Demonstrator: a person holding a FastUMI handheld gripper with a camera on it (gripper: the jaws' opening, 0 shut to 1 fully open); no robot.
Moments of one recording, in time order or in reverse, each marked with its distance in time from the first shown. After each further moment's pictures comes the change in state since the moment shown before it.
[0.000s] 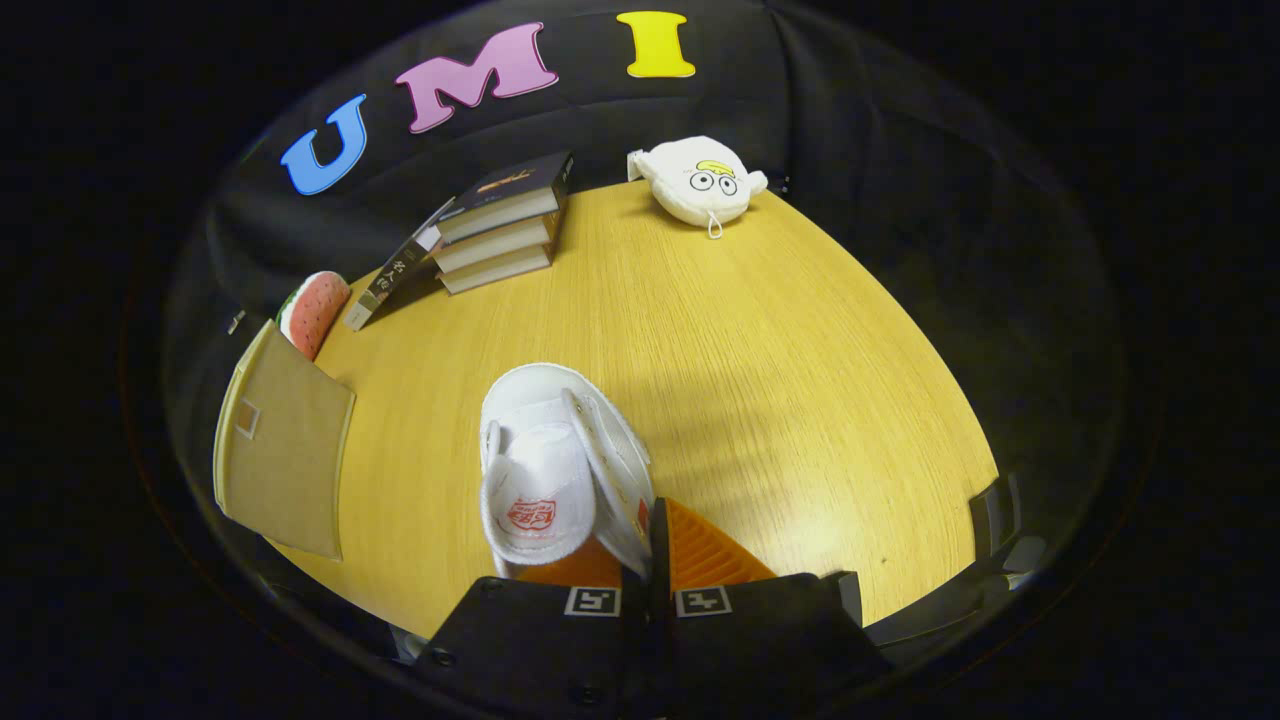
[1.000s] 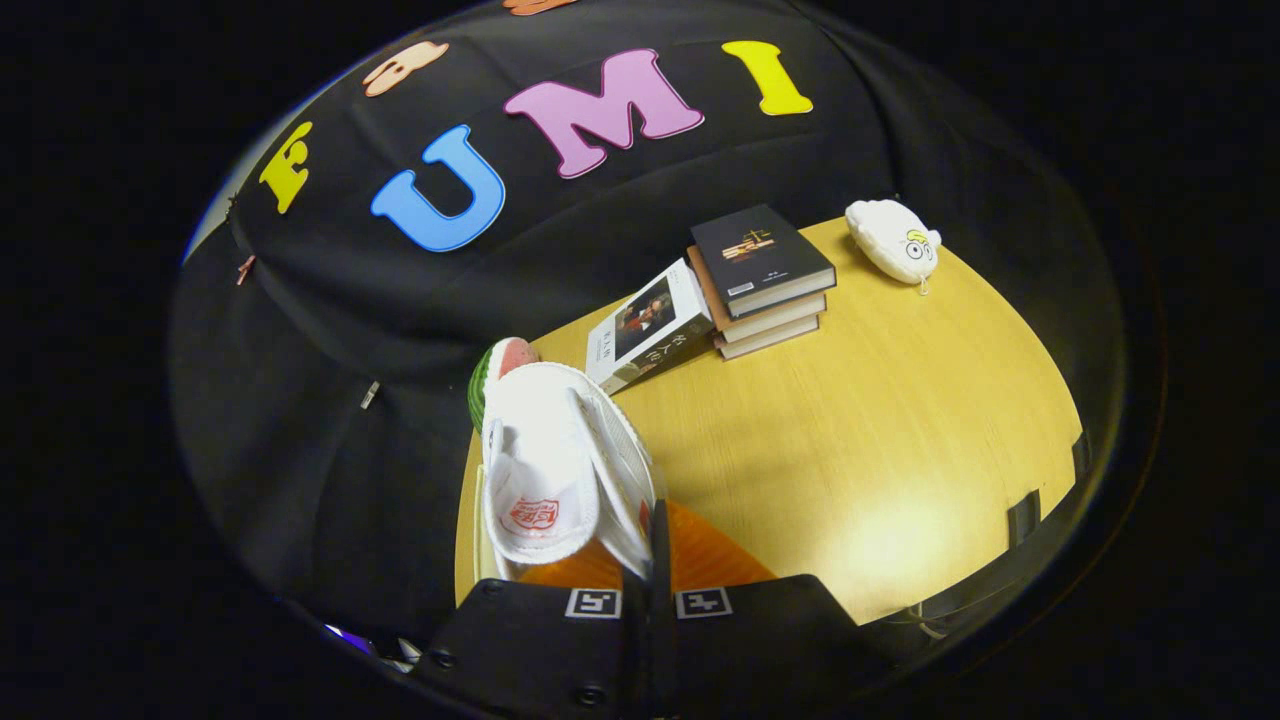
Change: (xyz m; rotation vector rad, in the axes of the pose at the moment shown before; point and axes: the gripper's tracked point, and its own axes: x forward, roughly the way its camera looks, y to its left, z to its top) arm -0.092 0.341 0.069 0.130 0.029 0.242
